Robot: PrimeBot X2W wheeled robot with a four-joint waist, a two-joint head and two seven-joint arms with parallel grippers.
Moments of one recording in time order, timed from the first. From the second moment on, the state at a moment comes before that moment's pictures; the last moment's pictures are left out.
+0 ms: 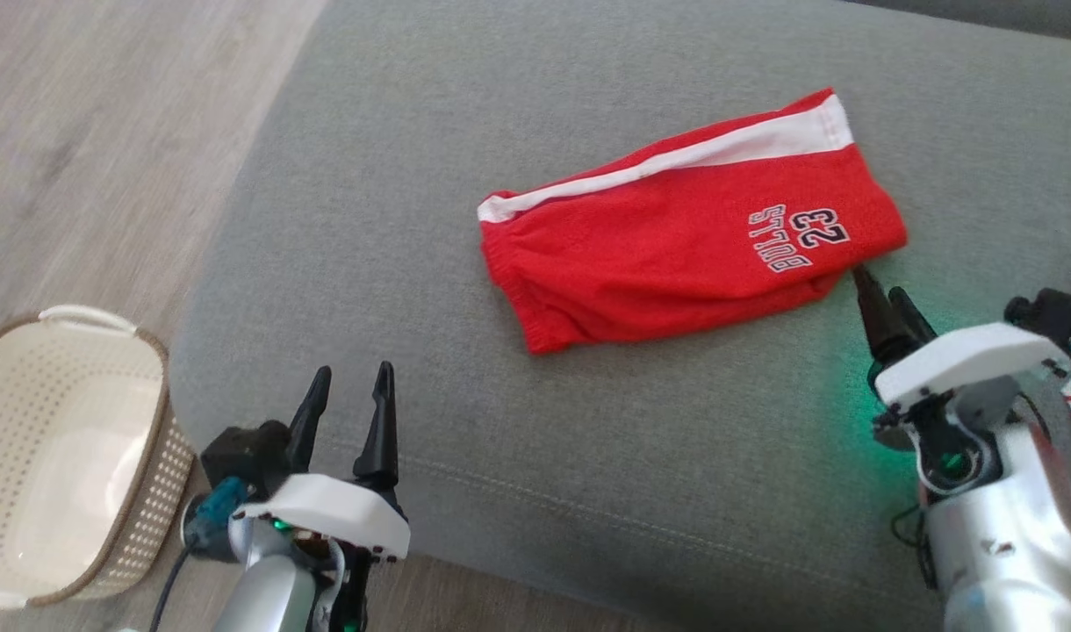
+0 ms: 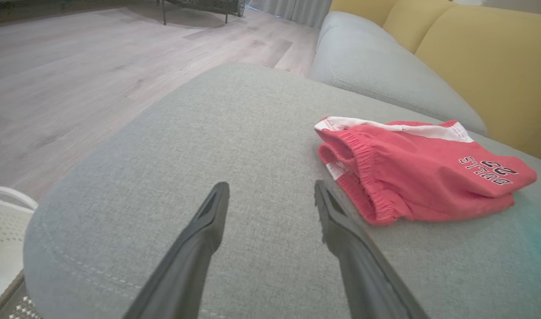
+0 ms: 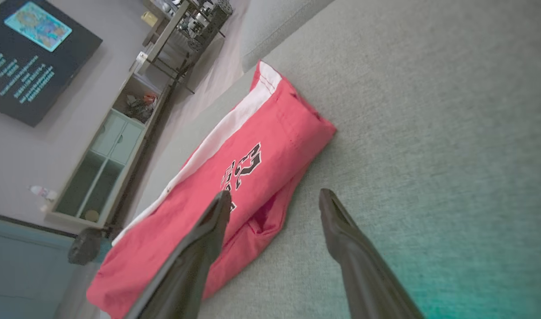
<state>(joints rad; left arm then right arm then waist) -0.11 0.05 -0.28 0.33 -0.35 0.03 -0.25 -0.42 -0.07 -0.16 0.62 0.72 0.13 0.08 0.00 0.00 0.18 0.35</state>
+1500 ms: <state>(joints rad) -0.19 0.04 -0.33 0.34 -0.44 0.05 -0.25 -0.79 -0.08 -0.31 1.01 0.75 0.13 0.17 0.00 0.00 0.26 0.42</state>
